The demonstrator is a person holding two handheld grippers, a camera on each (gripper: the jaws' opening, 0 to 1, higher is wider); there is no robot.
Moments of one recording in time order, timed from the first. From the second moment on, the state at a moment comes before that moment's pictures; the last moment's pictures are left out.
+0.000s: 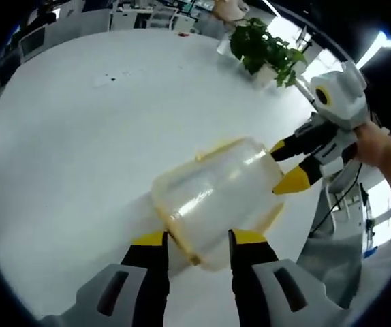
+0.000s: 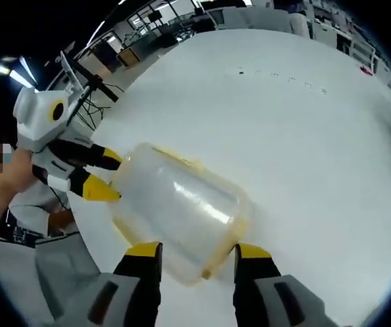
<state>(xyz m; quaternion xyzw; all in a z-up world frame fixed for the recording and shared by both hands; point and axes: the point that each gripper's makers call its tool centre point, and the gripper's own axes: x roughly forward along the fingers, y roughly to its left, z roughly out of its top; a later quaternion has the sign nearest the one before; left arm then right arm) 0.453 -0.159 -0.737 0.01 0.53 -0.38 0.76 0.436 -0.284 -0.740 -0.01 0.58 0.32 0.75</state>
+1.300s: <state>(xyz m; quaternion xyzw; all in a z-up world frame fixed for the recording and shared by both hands) 0.450 -0.154 -0.734 0.19 0.52 -0.45 0.70 0.432 -0.294 -0.736 -0.18 0.57 0.40 0.69</state>
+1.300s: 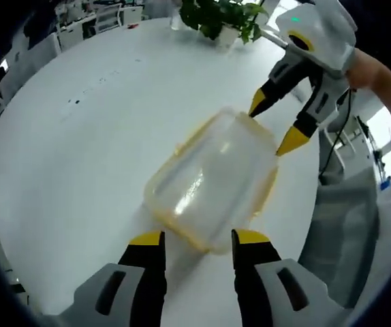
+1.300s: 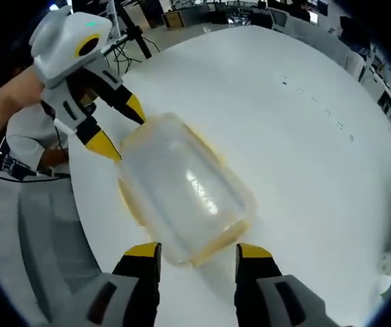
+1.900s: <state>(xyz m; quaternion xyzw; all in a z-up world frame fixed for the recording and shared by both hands) 0.452 -0.146 -0.731 0.29 0.50 -0.50 0.65 0.431 -0.300 -0.735 -0.27 0.56 0.43 0.65</state>
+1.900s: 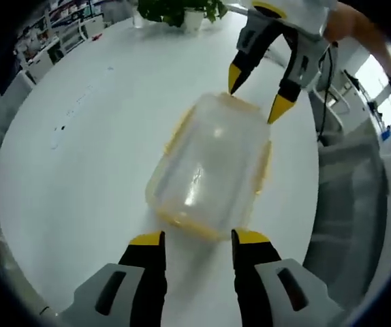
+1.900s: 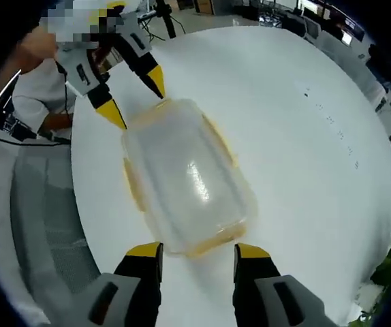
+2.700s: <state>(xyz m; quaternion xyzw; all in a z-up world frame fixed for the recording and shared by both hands) 0.459 -0.156 -0.720 0.37 0.44 -0.55 0.61 0.434 -0.300 -0.732 -0.34 0.54 0.47 0.61</state>
